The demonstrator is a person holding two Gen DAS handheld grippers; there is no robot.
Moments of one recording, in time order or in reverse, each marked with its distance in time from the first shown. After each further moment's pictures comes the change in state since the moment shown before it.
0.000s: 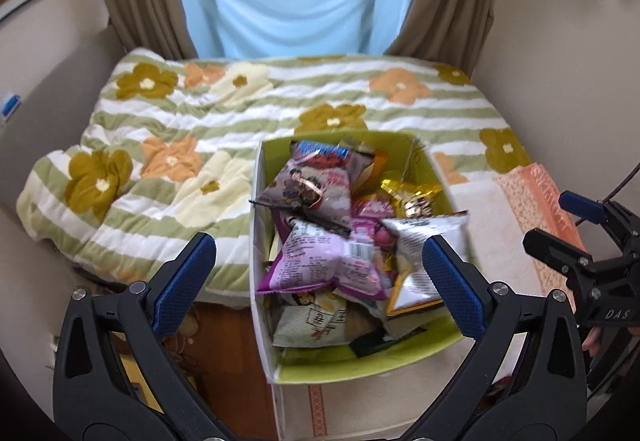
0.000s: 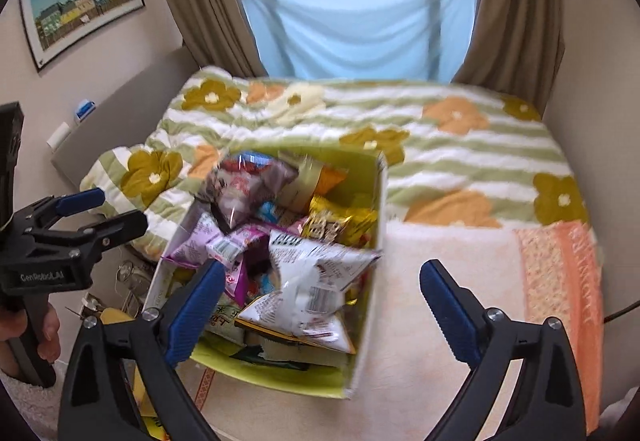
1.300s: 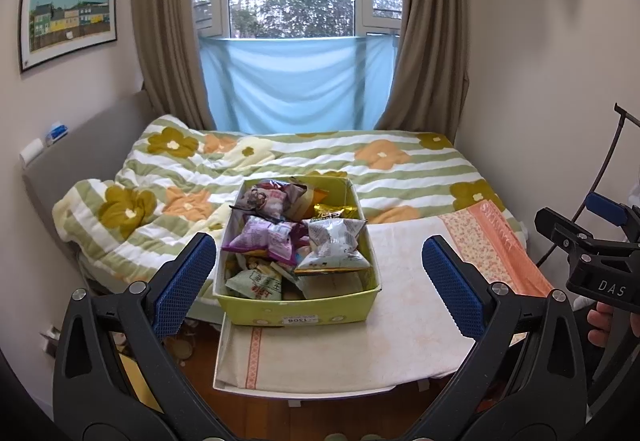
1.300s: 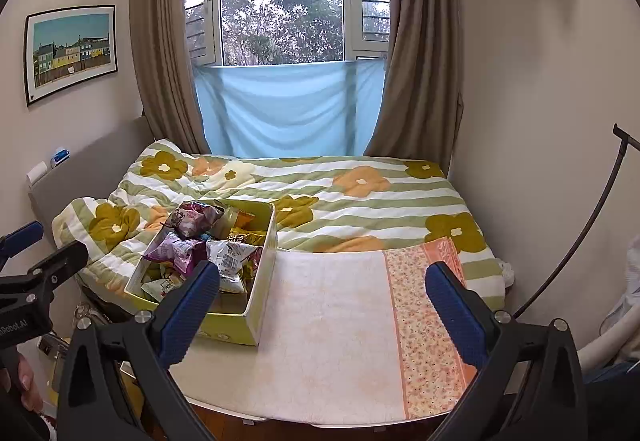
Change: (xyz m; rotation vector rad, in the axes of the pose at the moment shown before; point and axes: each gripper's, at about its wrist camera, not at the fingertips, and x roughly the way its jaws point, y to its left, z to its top) left arm -0.179 -0.132 -0.105 -0.013 -0.297 0.066; right arm -0.205 -0.049 -0.095 0.035 -0.288 -0.240
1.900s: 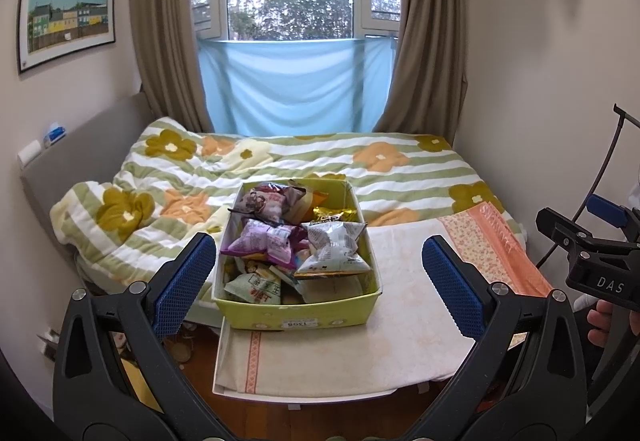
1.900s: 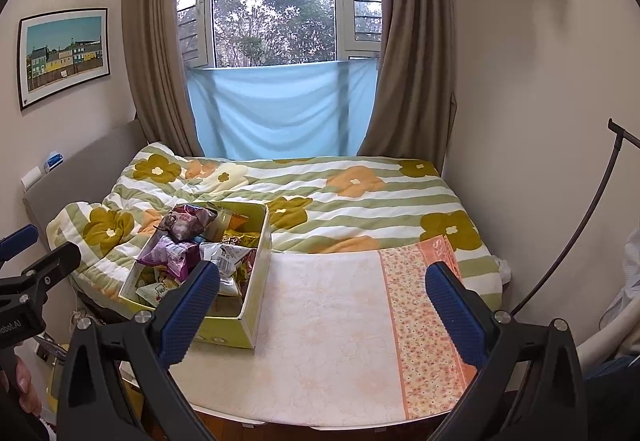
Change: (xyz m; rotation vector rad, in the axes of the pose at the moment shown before) left arm 0.004 -0.001 0.001 0.007 -0.011 -0.002; right arm 0.003 -0.001 0.001 0.018 -0.002 -0.023
